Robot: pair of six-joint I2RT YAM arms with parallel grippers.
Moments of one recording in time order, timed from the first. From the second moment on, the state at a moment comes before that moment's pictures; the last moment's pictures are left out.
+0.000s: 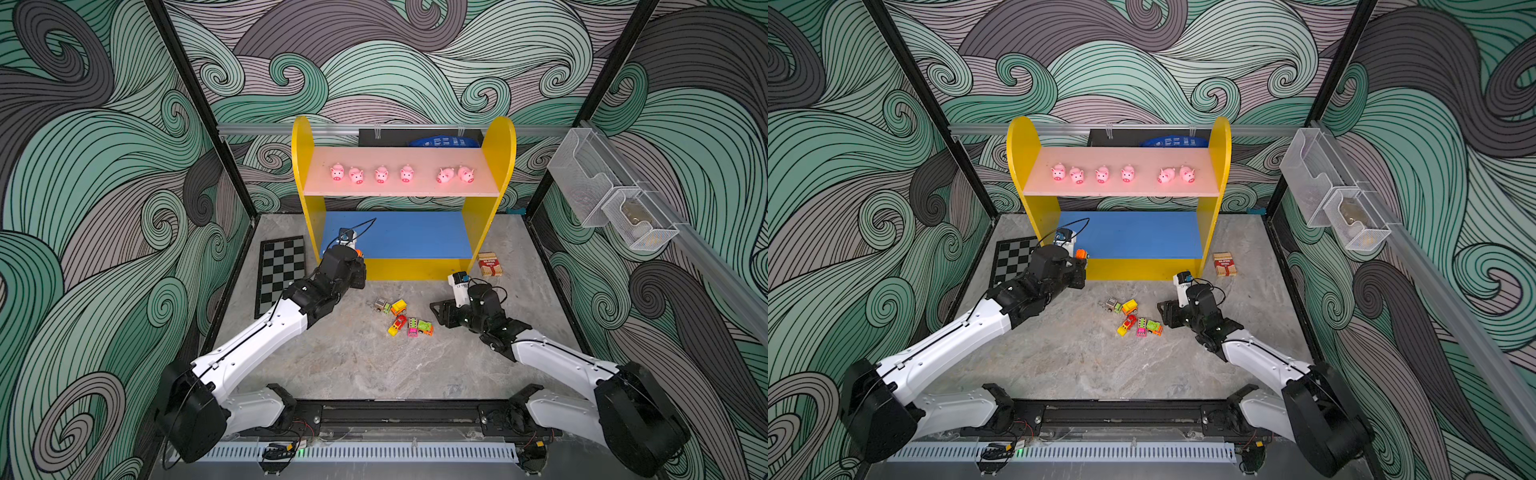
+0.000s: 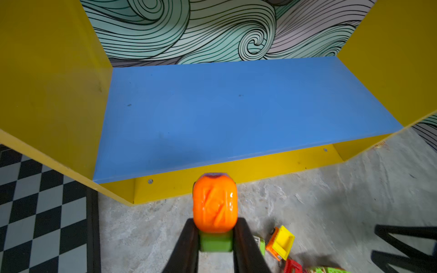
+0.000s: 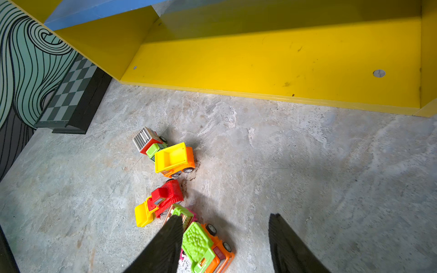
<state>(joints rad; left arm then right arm) -0.60 1.26 1.02 -0.33 -0.35 -0.28 0.48 1.18 0.45 0.06 -0.14 0.37</state>
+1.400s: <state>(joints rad) -0.38 1.62 1.17 -0.20 -0.30 -0.19 0.48 1.20 0.45 0.06 -0.15 0.37</state>
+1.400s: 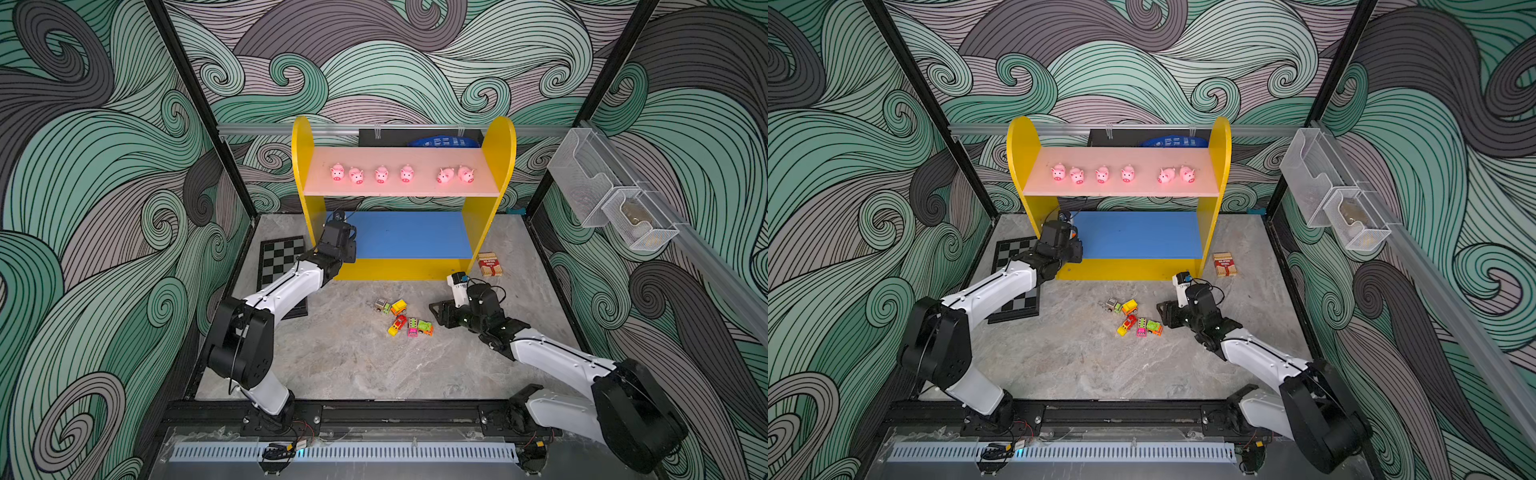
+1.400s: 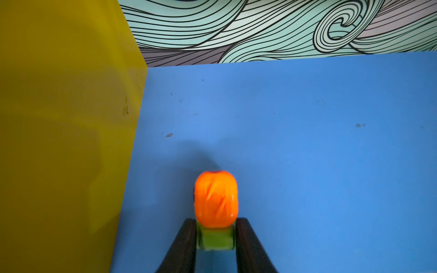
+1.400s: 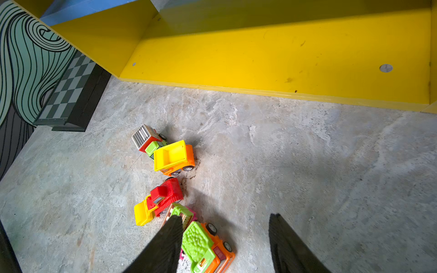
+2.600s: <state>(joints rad) -0.45 1.21 0.61 -0.22 0.25 -0.44 0.50 1.38 0.58 0.06 -0.28 0.31</state>
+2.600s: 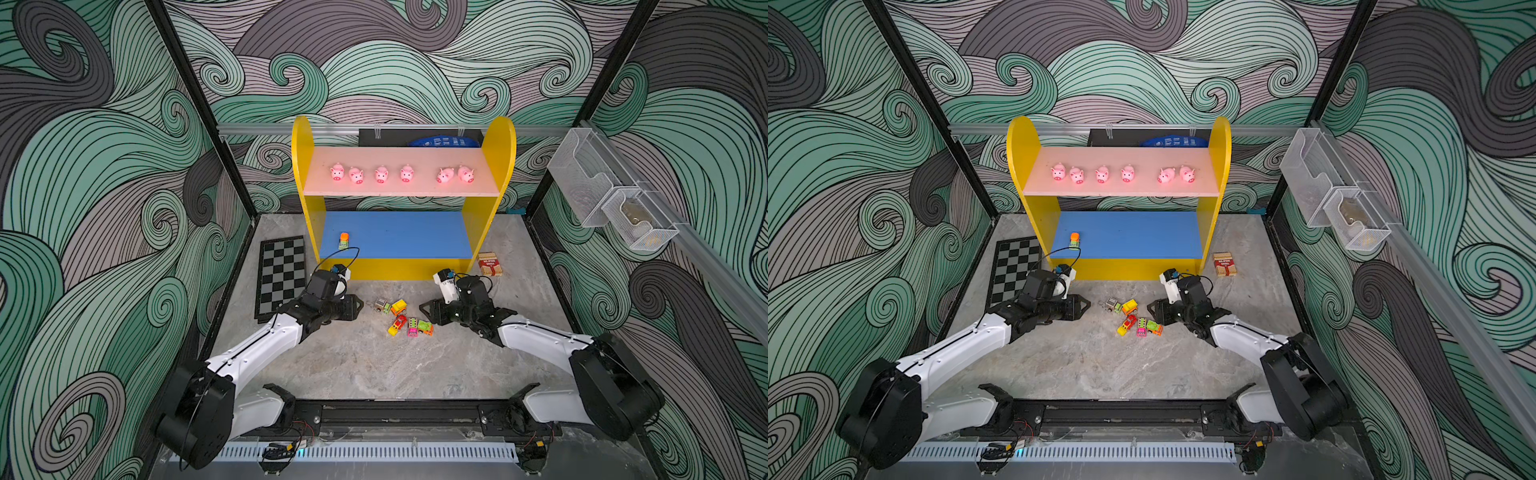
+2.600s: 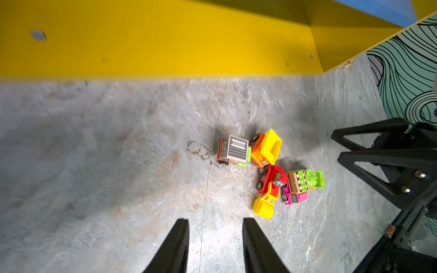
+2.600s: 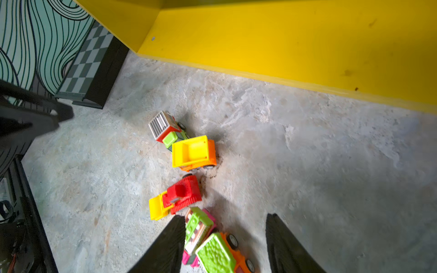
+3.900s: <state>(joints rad) -0.47 1.66 0.62 0.24 0.42 -0.62 0.73 1.93 1.17 -0.18 -0.10 0.18</state>
